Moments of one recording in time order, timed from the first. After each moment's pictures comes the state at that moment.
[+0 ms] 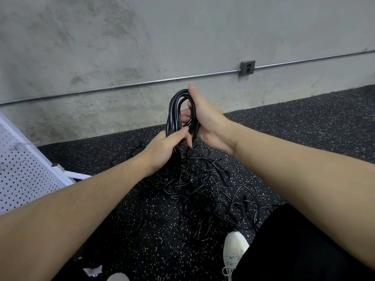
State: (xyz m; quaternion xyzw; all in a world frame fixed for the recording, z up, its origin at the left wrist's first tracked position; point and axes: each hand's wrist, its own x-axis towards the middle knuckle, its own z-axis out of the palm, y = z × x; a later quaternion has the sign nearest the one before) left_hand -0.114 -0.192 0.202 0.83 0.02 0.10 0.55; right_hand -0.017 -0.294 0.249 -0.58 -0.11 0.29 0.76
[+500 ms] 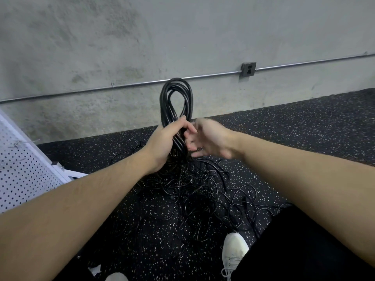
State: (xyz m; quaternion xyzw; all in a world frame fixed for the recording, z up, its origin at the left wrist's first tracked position) left_hand -0.107 -0.199 0.210 0.70 0.07 0.10 0.71; right_hand -0.006 -0.325 0.219 -0.65 -0.26 0.45 0.55
